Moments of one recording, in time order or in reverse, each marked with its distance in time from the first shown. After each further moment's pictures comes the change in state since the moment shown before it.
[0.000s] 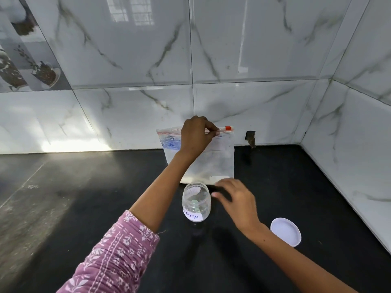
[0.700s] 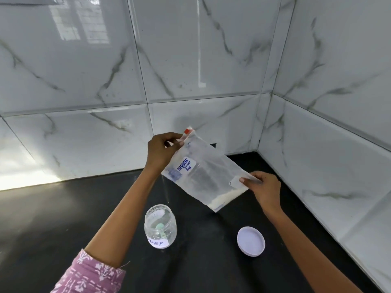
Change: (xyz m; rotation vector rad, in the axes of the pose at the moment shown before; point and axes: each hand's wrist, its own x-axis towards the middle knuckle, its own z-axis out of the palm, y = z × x) left_hand 0.015 0.012 0.017 -0.391 -0.032 -0.086; right_hand 0.032 0.102 -0.109 0.289 0.301 0.506
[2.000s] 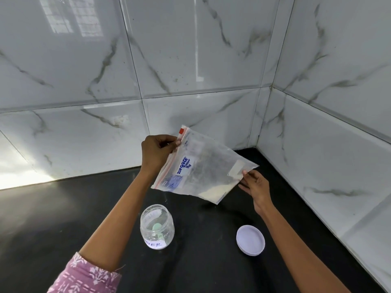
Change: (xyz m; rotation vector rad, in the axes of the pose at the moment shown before) left_hand -0.001 -0.014 0.008 -0.203 0.018 -0.092; right_hand 0.022 0.051 0.027 0.553 -0.069 0.345
